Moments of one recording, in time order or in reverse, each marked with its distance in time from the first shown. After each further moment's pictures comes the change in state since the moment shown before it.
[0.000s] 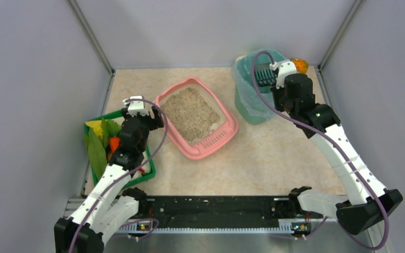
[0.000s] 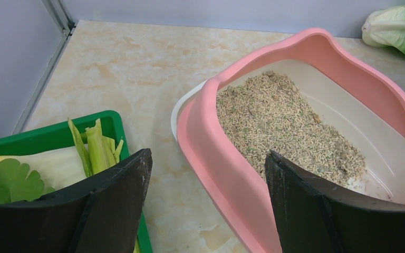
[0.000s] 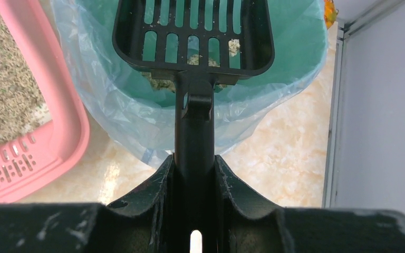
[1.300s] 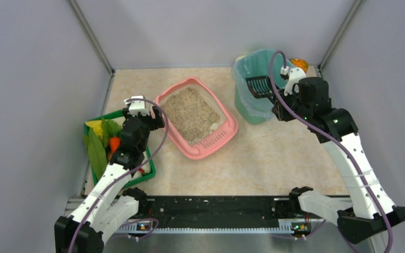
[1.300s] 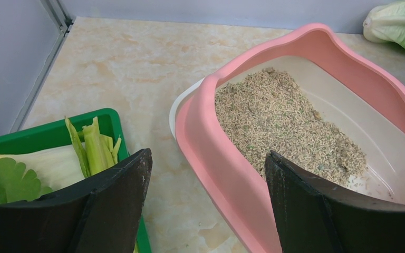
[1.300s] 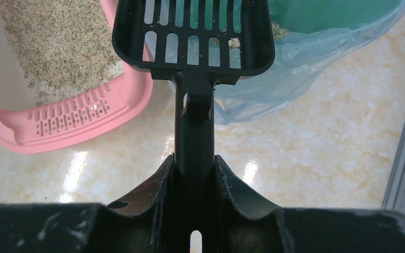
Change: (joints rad) left arm -0.004 0.013 0.000 0.001 -0.002 -0.001; right arm -0.068 -0.076 0.071 -0.225 -0.279 0.123
